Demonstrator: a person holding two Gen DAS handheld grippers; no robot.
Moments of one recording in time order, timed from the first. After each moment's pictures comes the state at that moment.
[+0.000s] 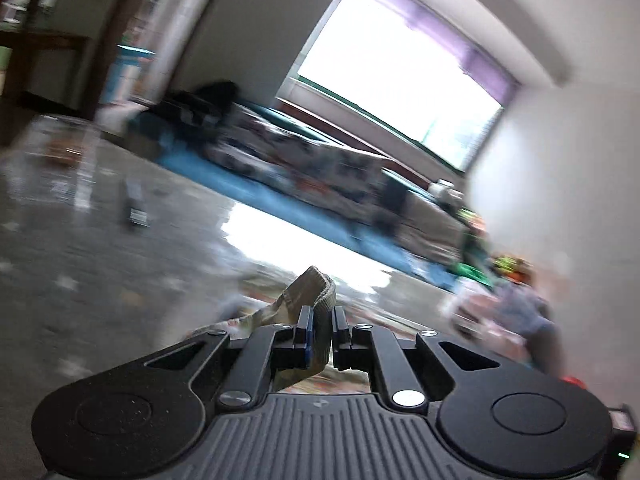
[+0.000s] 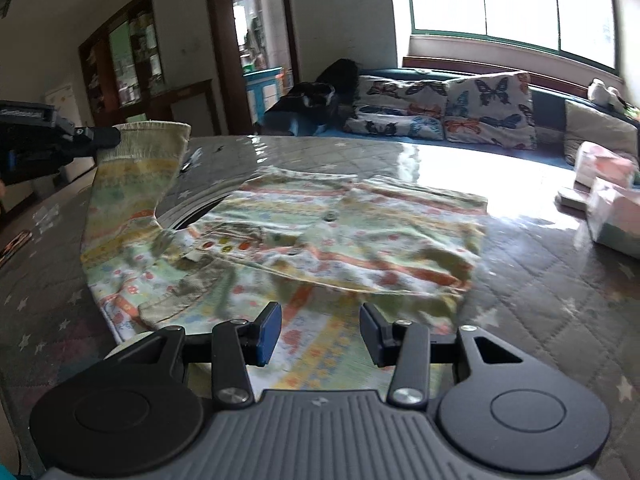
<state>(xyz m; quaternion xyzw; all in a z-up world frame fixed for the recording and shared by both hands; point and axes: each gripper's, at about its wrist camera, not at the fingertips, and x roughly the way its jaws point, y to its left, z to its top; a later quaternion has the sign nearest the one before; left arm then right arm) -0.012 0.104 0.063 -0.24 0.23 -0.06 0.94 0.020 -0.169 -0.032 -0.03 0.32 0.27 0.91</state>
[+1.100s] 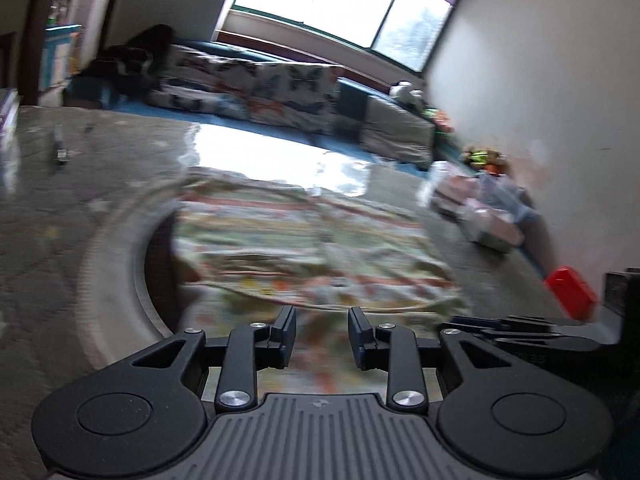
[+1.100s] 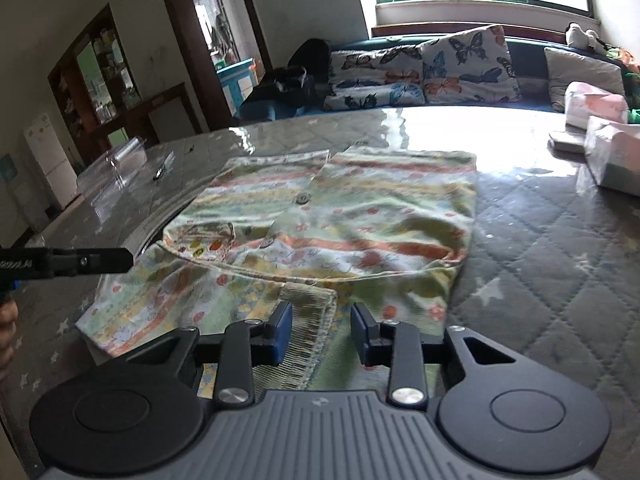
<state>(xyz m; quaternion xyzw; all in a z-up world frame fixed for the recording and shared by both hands) 0.013 0.071 0.001 -0.15 0.33 -0.10 0.93 0.052 -0.167 -0.054 0.02 0.37 0.25 0.89</state>
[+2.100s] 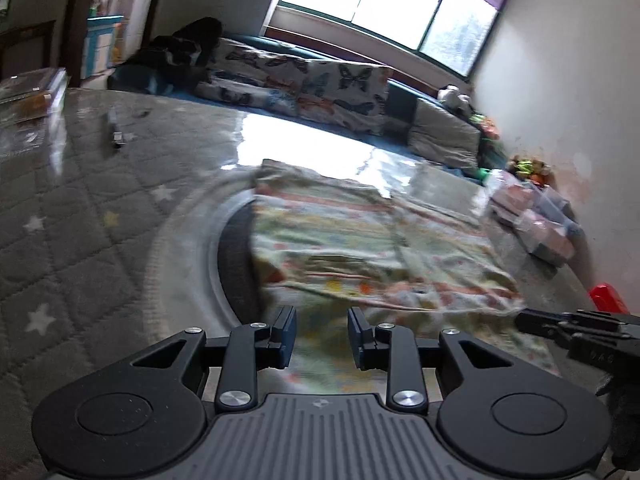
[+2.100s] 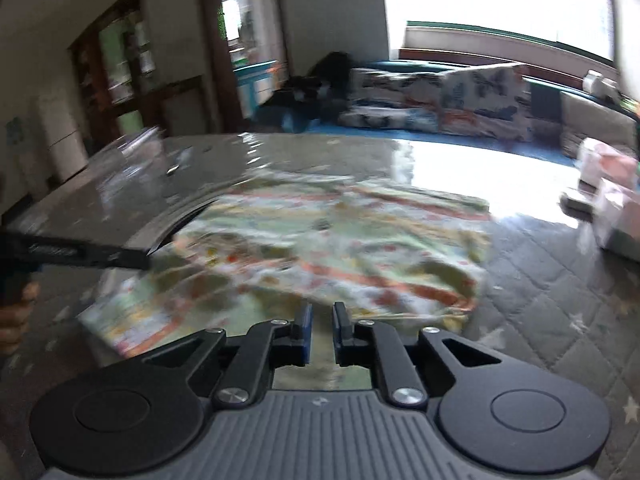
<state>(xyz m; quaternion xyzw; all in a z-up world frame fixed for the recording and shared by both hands) 0.021 0.092 -0.010 -0.16 0.34 -0.06 0.92 0.039 -0.150 -0.029 -0.04 0.33 0.28 0.90</state>
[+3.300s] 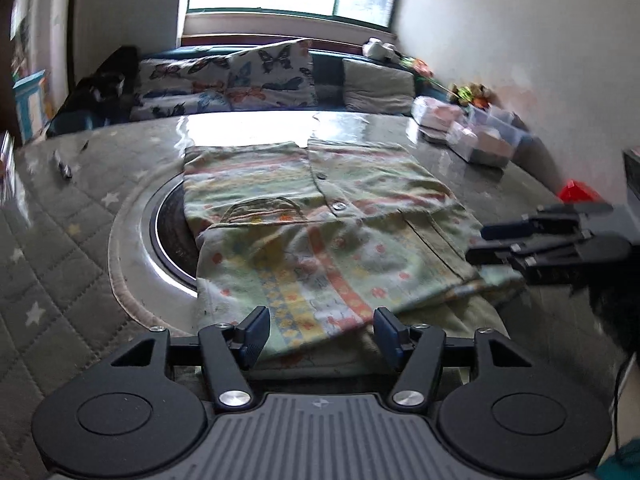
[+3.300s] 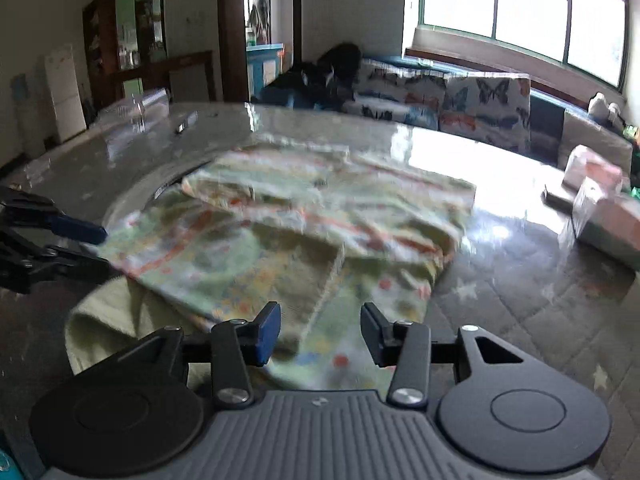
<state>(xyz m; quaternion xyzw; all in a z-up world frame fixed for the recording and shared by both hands) -0.041 0.044 -0.010 -0.01 0.35 -0.14 0.93 0.006 -0.169 -0.044 -0.10 0.34 0.26 0.90</state>
